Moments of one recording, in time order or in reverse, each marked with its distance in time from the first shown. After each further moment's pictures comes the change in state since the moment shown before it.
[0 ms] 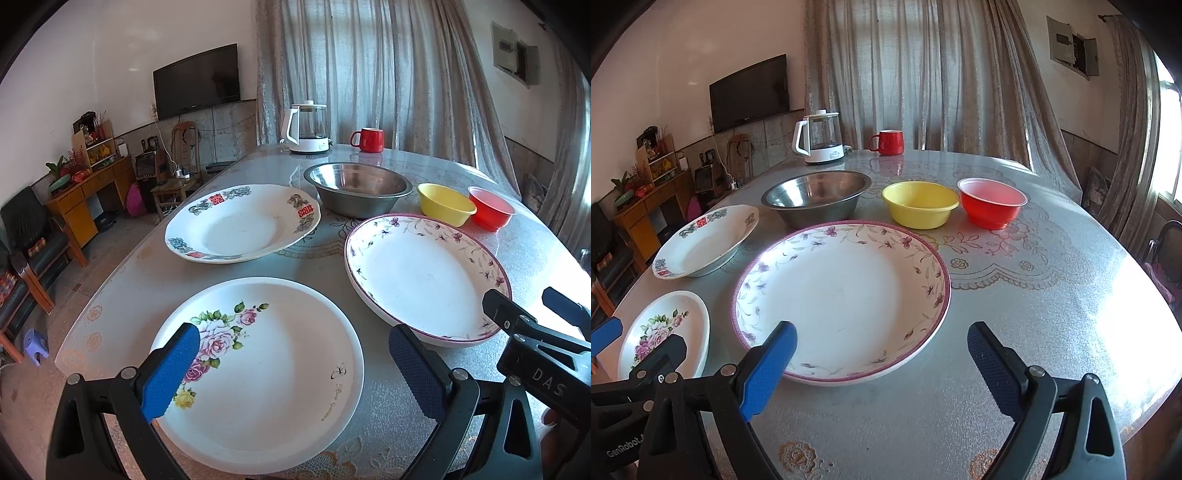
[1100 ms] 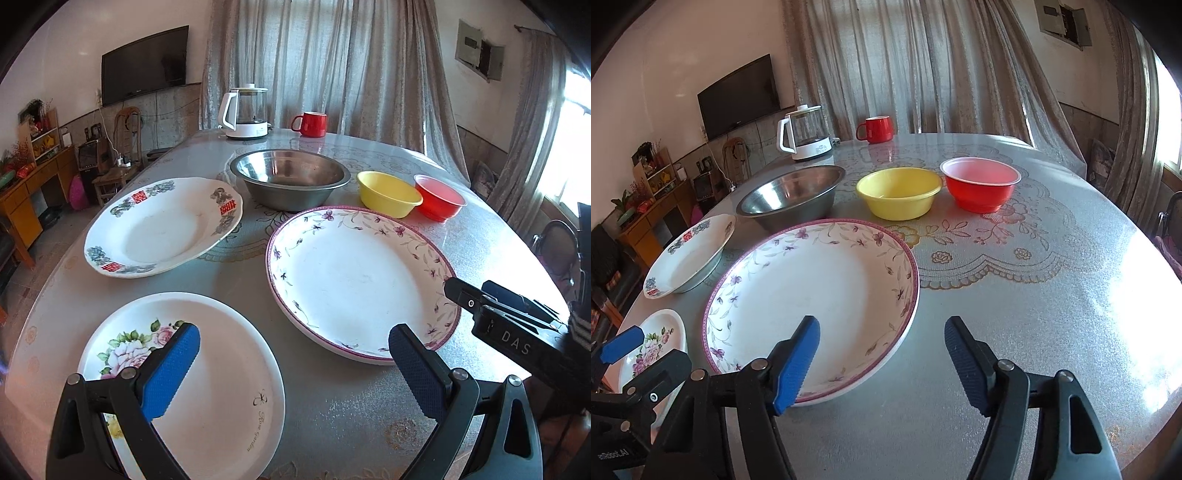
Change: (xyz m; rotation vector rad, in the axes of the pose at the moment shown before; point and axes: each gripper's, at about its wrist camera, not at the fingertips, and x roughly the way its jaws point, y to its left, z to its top) left arm 0.023 -0.024 0.023 0.041 0.088 -0.258; right arm 0.027 -0.044 0.012 0.089 0.060 0.054
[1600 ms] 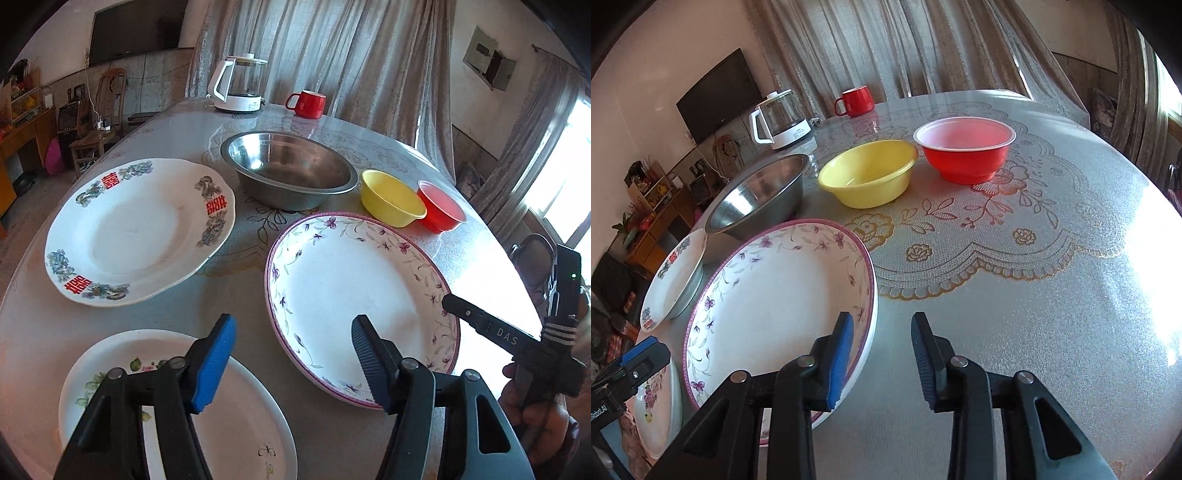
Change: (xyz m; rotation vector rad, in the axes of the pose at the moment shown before) left arm 0.036 0.027 0.037 -0.086 0.116 -0.112; right arm 0.044 -0.044 0.025 0.134 0.142 0.081
